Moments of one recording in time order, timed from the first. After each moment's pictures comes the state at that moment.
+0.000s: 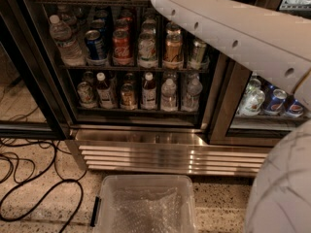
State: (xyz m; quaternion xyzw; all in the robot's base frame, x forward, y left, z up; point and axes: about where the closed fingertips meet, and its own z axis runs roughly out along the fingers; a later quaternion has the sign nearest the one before) arm 0.826 0.017 1.092 -0.10 0.72 0.11 0.68
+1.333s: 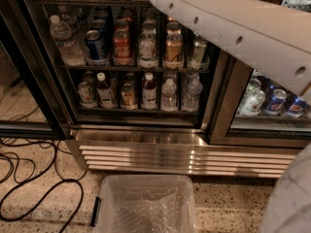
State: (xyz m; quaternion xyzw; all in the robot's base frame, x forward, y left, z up) arm 0.808 0.021 1.103 -0.09 0.73 0.12 0.67
